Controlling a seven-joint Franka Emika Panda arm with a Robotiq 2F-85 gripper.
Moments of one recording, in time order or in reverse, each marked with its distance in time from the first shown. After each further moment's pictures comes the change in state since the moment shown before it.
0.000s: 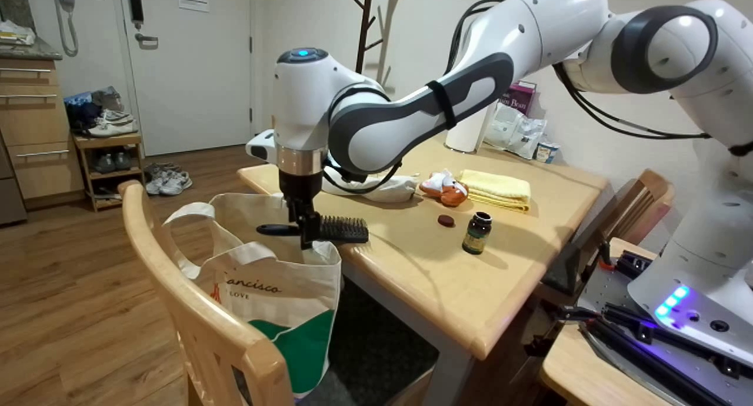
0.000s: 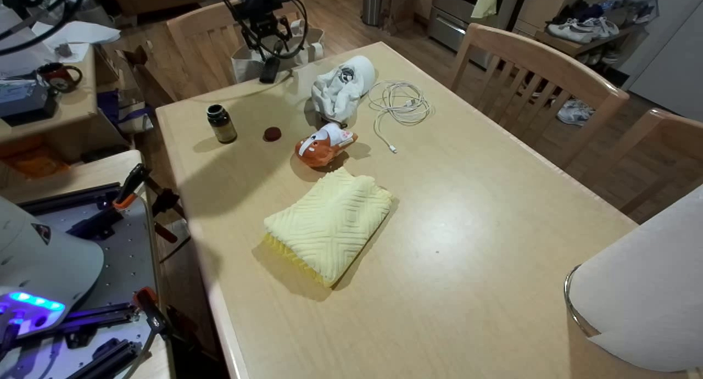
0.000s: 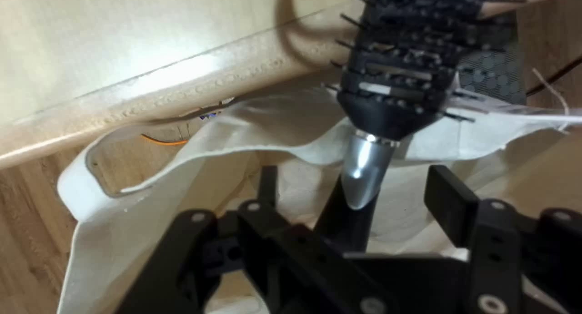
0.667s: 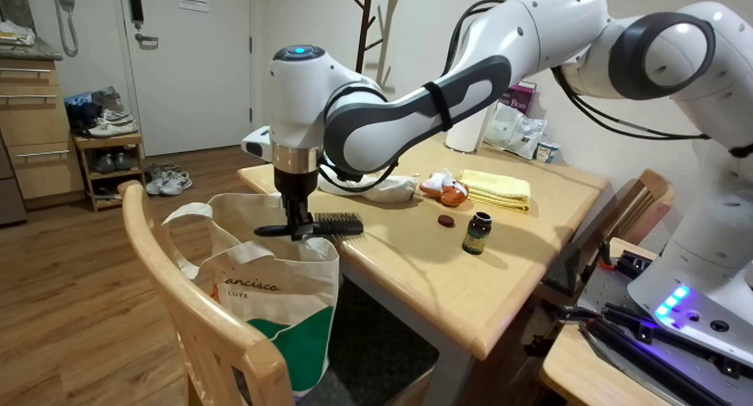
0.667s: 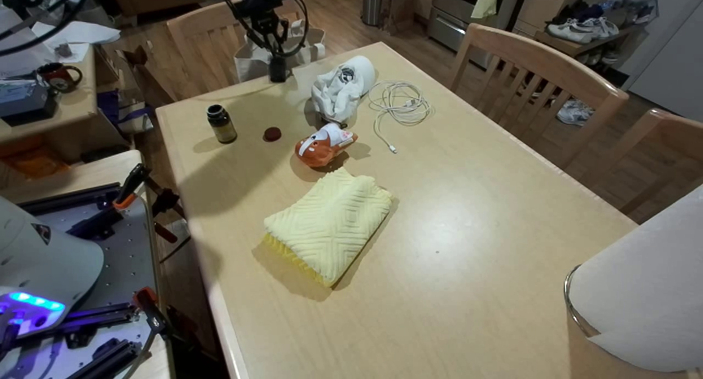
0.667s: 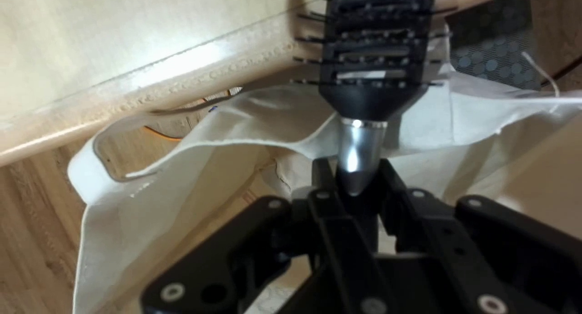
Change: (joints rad) arm 0.016 0.019 -0.017 0.044 0.001 -0.003 0.015
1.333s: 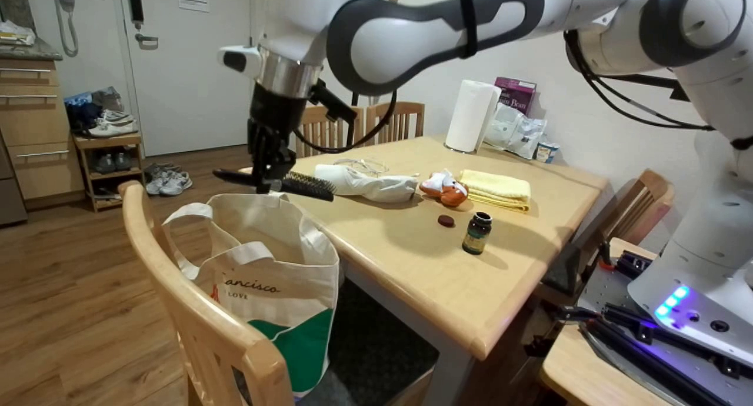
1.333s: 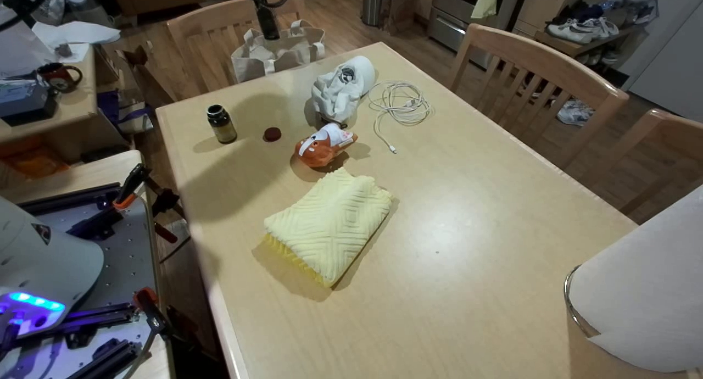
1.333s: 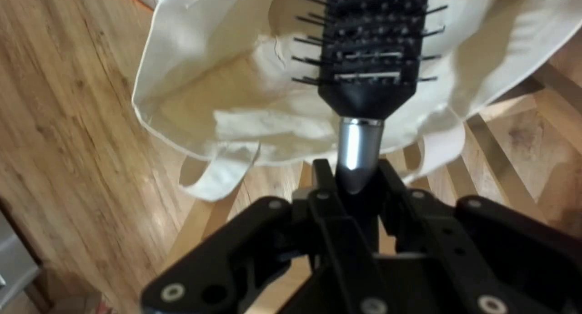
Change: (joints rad) arm -0.048 -0.127 0.138 0.035 0.050 0.034 -0.197
